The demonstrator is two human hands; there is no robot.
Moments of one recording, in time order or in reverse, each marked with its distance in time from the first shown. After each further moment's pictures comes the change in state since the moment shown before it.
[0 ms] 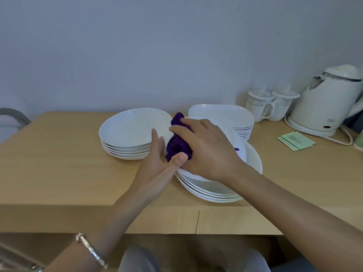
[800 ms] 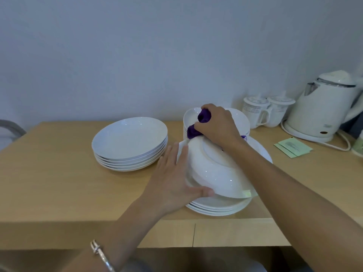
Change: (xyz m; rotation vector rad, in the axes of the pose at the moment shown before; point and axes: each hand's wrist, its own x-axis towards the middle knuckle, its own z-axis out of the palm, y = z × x) left_hand 0.017 0.014 0.031 0.661 -0.193 0.129; right_hand 0.056 0.091 0.016 0.351 0.098 0.595
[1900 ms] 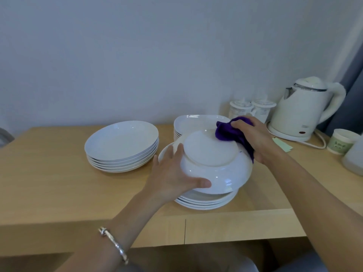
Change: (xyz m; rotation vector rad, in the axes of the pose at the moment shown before) left_hand 0.010 0.016 0.003 -0.048 0.030 -0.064; right_hand -0.045 0.055 -0.078 0.696 0.098 0.429
